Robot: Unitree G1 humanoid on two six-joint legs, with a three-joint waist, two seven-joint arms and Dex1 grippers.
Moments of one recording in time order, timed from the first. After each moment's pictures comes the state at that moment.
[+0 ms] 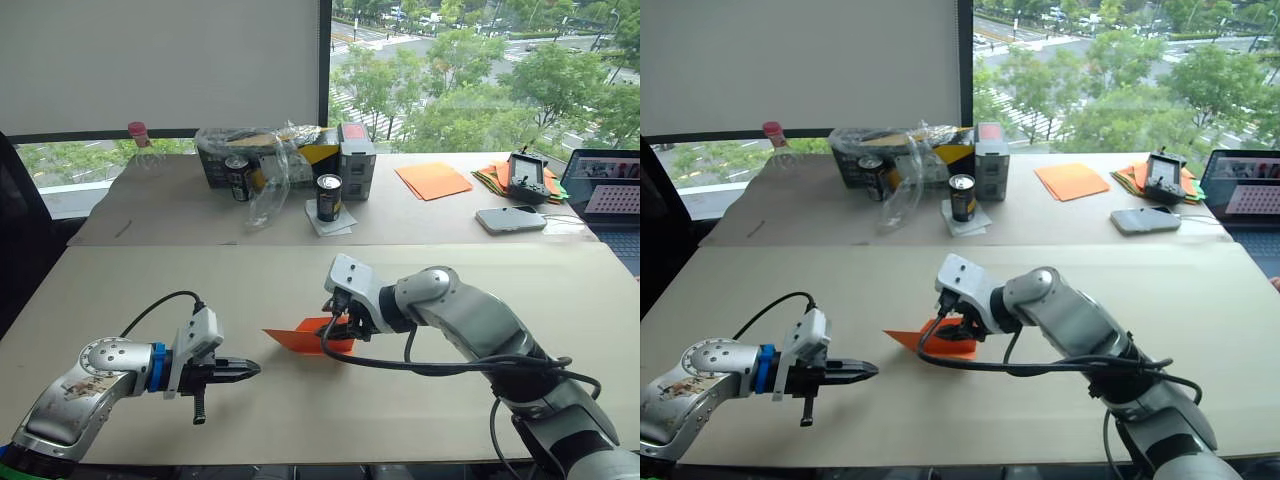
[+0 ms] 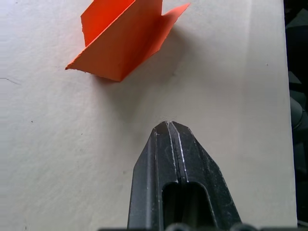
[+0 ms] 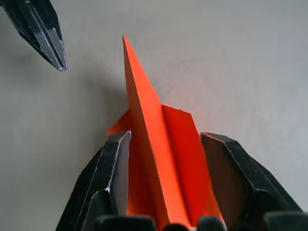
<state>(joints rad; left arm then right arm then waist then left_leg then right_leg) -0.03 0.89 0.03 -0.33 -0.49 0.53 -1.13 -0.81 -0.53 0.51 -0.38 0.28 1.12 0.87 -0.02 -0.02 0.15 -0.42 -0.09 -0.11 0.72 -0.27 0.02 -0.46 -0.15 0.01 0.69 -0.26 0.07</state>
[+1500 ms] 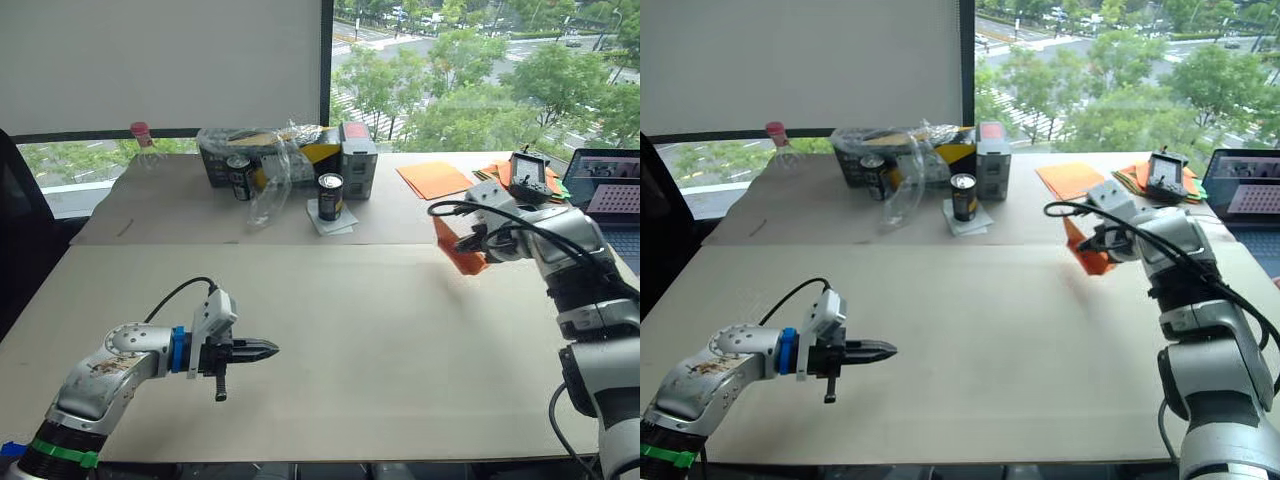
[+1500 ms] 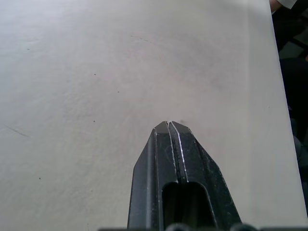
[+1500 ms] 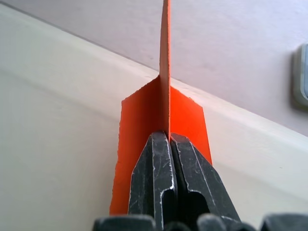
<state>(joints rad) -0.19 0.79 -0.04 -0.25 -0.53 0.56 -1.13 -1.13 -0.76 0.22 0.74 0.04 0.85 0.67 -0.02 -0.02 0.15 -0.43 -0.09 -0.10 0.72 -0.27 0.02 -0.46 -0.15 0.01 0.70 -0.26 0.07</state>
